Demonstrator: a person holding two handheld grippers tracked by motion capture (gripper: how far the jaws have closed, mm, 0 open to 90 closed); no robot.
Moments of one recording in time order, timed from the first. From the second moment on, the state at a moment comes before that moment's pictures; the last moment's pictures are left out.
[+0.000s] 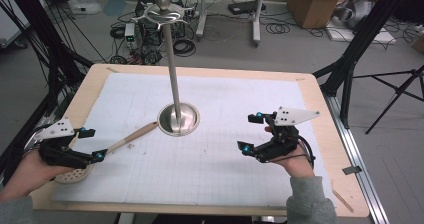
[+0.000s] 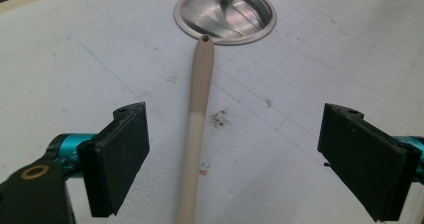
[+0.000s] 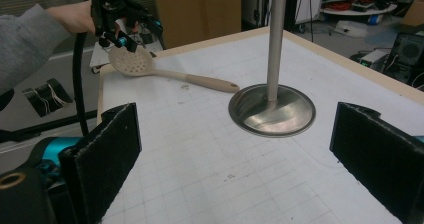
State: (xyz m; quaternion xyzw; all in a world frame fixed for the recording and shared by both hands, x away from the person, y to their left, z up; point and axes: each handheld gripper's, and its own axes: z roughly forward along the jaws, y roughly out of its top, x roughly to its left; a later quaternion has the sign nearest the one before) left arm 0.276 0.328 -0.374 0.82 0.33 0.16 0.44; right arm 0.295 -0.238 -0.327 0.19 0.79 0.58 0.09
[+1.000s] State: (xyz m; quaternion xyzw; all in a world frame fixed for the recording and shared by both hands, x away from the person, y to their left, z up) left arm 0.305 0.317 -0.395 0.88 0.31 0.11 0.35; right arm 0.287 -0.243 -0.332 0.20 0.80 0.56 0.08
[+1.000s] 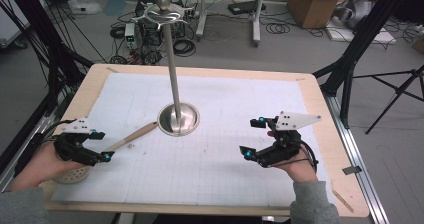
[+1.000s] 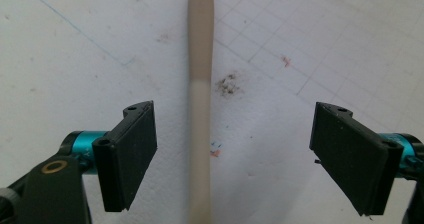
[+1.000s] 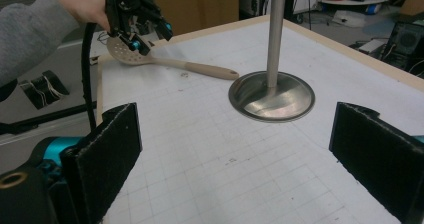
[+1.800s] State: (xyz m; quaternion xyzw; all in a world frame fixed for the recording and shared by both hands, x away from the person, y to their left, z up) left arm 0.314 0.323 -0.410 0.91 0.30 0.10 0.27; right arm 0.284 -0.243 -0.336 0.20 0.80 0.56 0.07
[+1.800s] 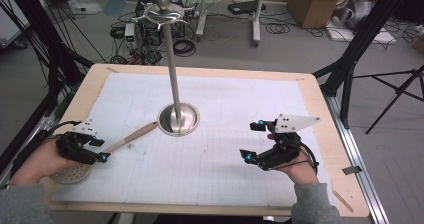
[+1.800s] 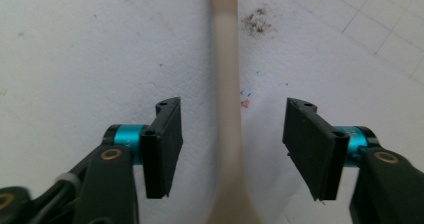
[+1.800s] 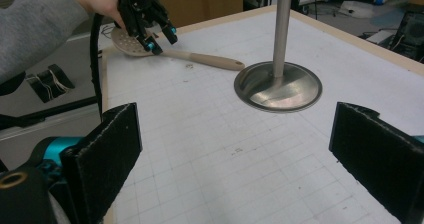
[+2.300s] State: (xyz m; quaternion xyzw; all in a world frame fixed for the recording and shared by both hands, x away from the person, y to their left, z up) left arm 0.317 0.325 -0.416 0.91 0.31 0.09 0.26; right arm 0.282 -0.245 -0.336 0.20 0.80 0.55 0.07
